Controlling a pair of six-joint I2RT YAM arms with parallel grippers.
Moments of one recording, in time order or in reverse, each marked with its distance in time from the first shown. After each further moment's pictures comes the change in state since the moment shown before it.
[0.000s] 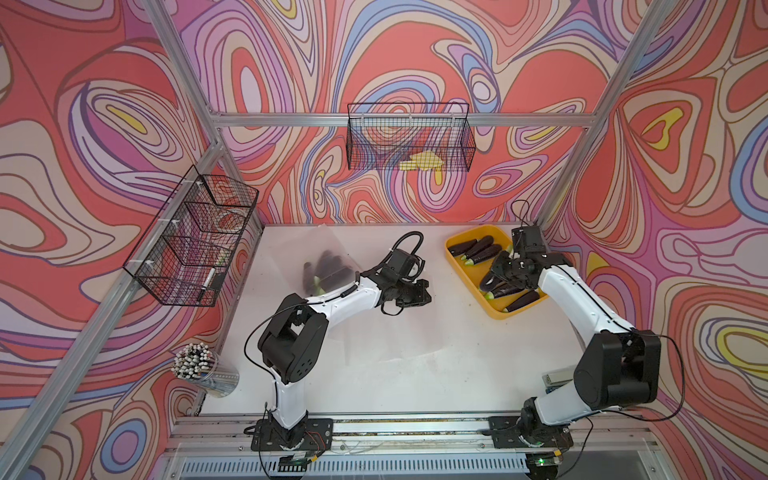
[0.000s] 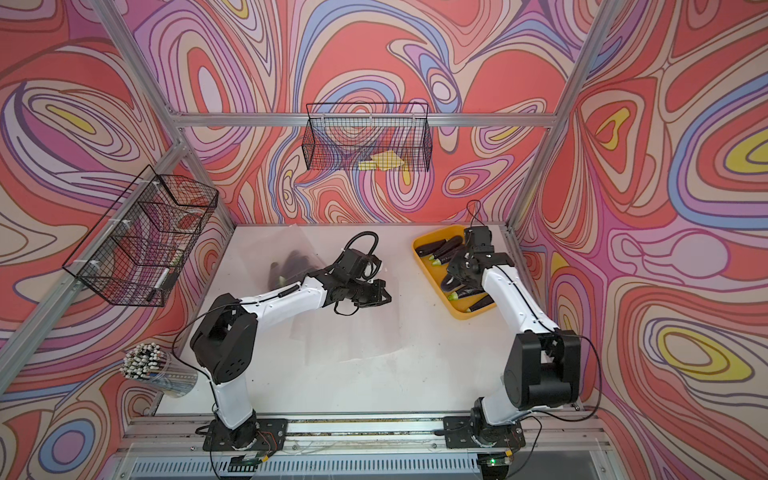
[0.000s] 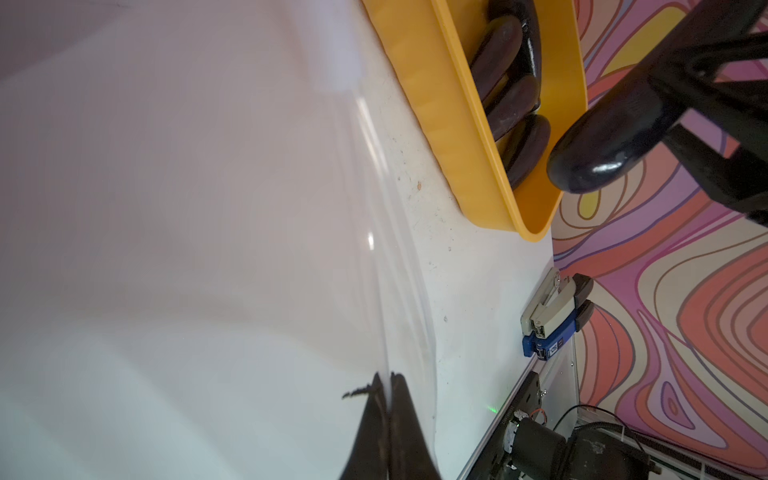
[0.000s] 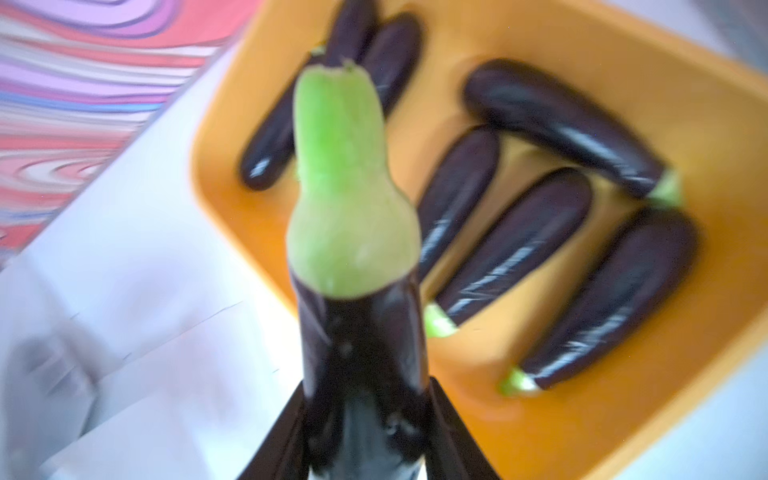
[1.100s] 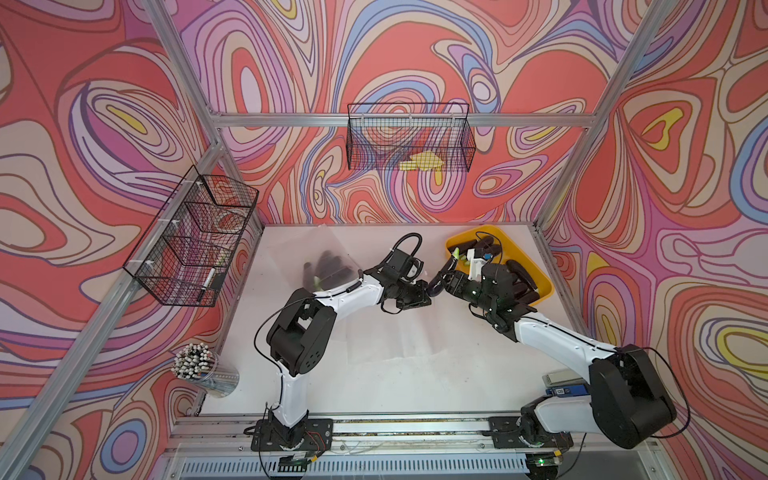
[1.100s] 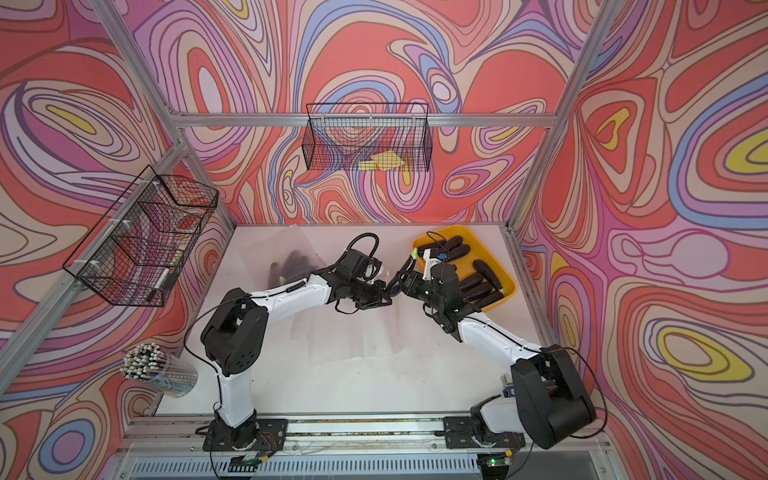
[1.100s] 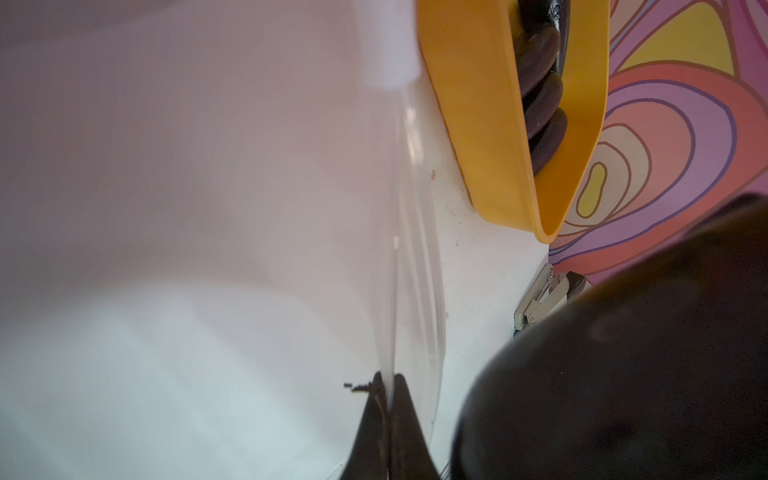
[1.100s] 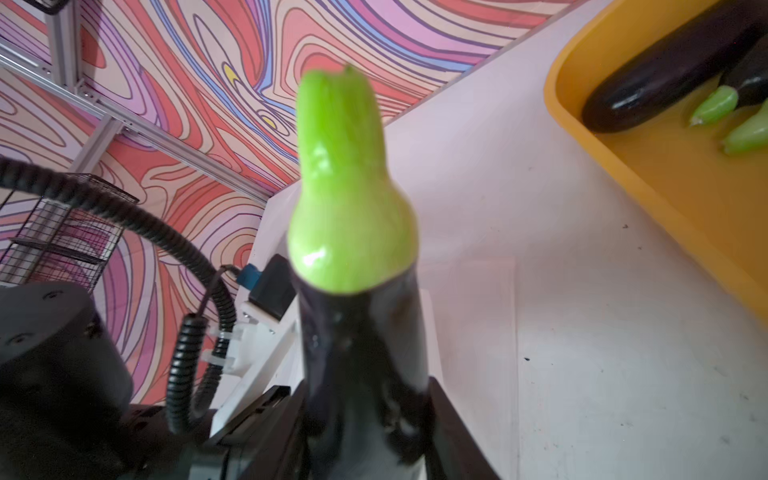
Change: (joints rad) left arm 0.018 0.059 0.012 -0.015 0.075 -0.045; right arm 0.237 -0.116 -0.516 0.871 -0.159 0.140
